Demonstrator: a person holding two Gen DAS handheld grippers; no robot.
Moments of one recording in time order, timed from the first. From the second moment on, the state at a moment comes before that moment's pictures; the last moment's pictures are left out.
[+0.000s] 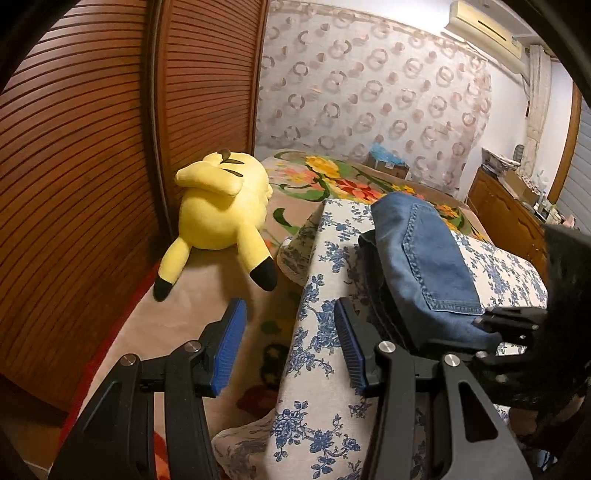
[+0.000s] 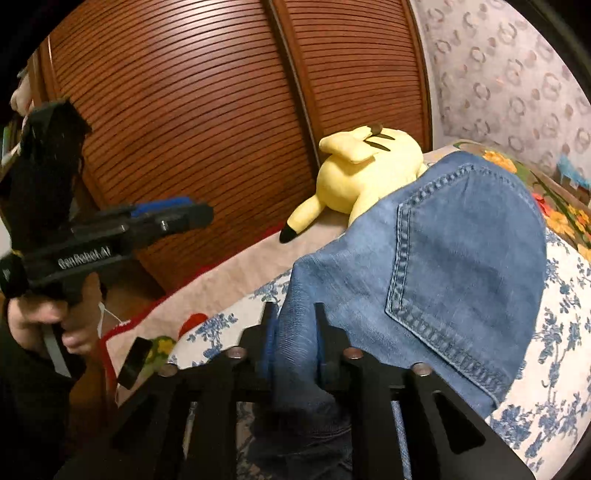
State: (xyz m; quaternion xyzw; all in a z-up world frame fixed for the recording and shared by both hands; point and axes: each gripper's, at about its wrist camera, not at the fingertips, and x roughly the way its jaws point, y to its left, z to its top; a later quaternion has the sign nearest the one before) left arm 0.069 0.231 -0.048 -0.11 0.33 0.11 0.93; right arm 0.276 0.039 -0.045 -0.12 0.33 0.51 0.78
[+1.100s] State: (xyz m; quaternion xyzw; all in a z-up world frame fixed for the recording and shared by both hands) left arm 0.131 0.152 -0.052 -0.06 0.38 0.03 0.92; right arm 0.323 0.017 -0.028 -0.11 0.30 0.40 0.86
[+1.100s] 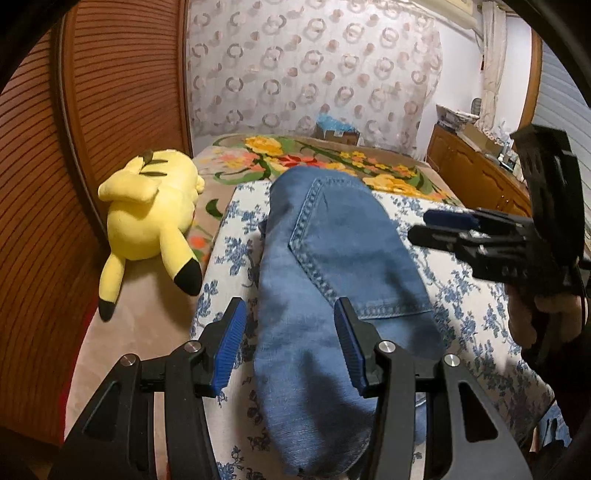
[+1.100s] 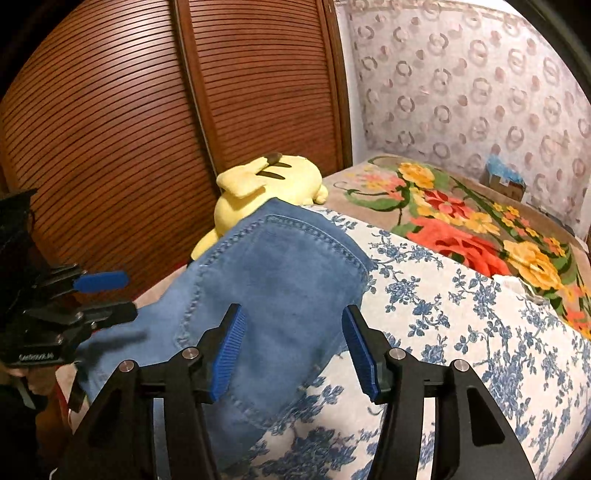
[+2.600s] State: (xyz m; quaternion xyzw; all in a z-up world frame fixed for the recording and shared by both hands) left arm 0.219 0.203 -0.061 -0.09 0.39 -0.02 0.92; right arm 0.436 0.050 -0.088 -0.04 0.42 0.46 0.78
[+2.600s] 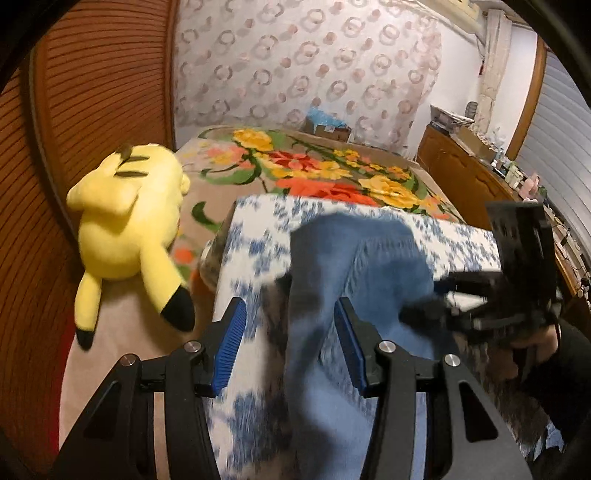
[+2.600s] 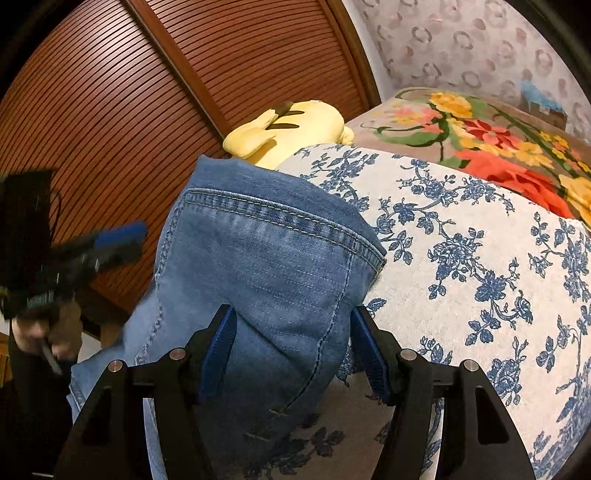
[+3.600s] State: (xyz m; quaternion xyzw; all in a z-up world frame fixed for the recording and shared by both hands) left arm 0.251 0.210 -0.089 -0.12 0.41 -0.04 0.90; right arm 0.435 0.082 -0.066 -0.08 0.36 0.49 0.79
